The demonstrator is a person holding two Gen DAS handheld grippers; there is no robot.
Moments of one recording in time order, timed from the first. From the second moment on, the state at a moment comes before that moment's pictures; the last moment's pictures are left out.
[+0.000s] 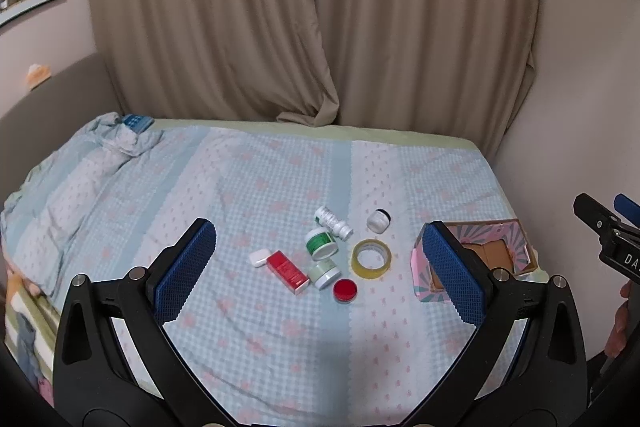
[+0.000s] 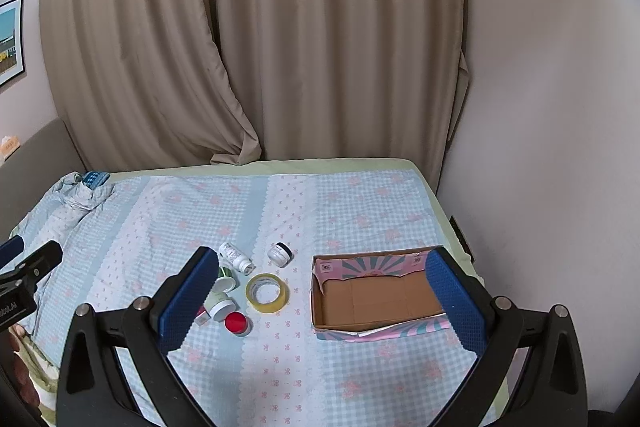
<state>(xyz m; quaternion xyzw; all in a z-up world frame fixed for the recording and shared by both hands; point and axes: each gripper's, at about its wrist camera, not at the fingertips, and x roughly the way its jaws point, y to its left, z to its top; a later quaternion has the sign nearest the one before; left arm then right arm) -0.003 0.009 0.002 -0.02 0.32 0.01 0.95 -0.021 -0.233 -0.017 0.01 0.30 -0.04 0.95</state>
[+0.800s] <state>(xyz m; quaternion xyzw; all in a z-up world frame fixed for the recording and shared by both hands) -0.004 0.009 0.003 -0.02 0.32 0.01 0.95 -0.021 -0.235 -0.020 0.00 0.29 -0.04 0.96</state>
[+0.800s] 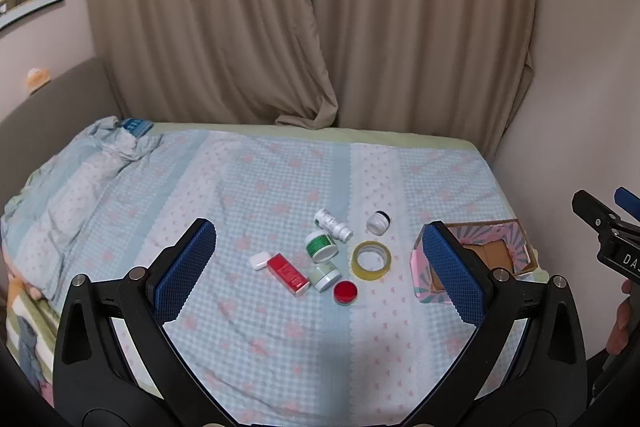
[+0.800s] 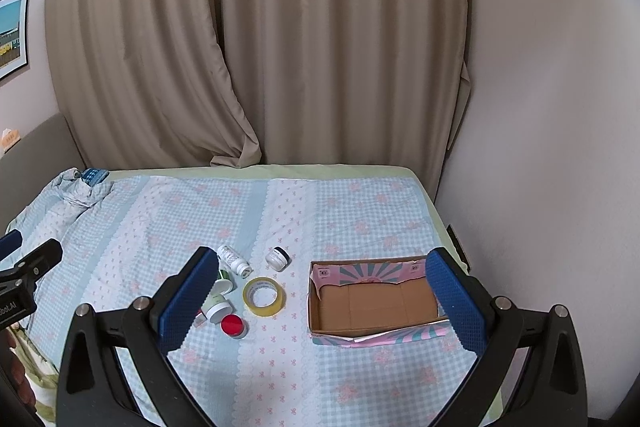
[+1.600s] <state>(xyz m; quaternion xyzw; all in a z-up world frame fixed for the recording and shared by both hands) -0.005 0.009 0.002 -0.02 0.31 0.01 0.95 -0.022 -0.233 -0.023 0.00 0.29 -0.04 0.96</state>
